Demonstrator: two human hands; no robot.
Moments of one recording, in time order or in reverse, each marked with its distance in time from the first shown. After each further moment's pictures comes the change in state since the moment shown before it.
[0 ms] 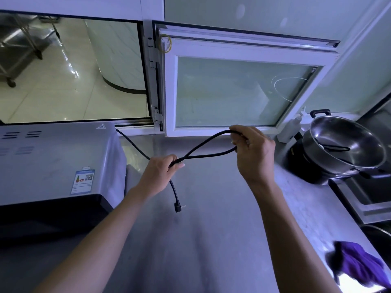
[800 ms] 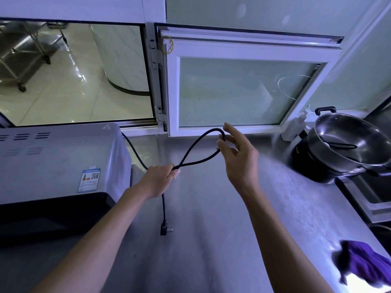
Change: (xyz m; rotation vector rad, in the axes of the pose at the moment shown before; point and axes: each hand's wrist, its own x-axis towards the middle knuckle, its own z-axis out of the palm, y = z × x) left_hand -0.019 0.012 -0.018 0.143 -0.396 -0.320; right_hand -0.027 0.003 0.029 0.347 -0.083 0.276
